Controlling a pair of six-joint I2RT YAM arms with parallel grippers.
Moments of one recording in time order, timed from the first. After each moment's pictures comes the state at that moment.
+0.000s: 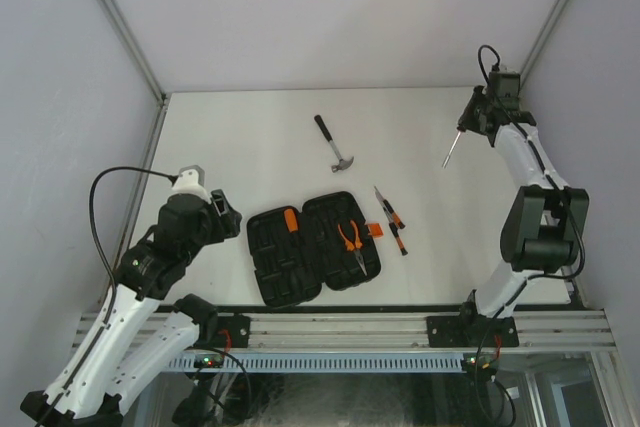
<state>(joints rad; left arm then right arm) -0.45 0.60 0.78 -0.79 -0.26 -0.53 -0.09 1.75 1.45 -0.42 -0.01 0.31</state>
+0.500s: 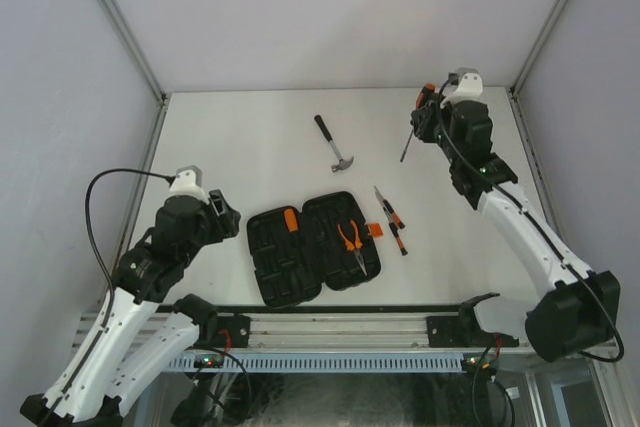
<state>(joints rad) -0.45 0.59 0.78 -0.79 -0.26 -0.53 0.27 1.26 1.10 -0.10 0.08 0.29</state>
